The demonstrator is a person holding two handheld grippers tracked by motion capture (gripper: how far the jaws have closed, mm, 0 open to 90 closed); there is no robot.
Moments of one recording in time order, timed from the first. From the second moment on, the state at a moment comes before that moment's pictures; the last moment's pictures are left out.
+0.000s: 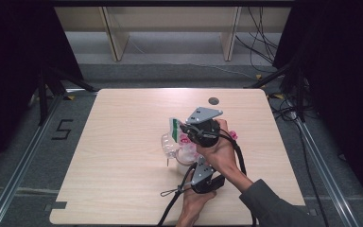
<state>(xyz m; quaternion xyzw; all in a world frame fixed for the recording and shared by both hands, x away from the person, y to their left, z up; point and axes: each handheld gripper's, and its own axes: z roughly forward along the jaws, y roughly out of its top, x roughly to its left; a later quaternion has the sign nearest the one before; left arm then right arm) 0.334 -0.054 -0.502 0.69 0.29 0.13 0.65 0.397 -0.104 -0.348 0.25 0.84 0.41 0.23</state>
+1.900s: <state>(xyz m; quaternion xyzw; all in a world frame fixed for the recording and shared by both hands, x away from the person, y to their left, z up) 0.332 -0.064 -0.497 0.64 0.30 0.11 0.69 0.398 -0.098 -0.343 0.24 0.85 0.40 0.23</state>
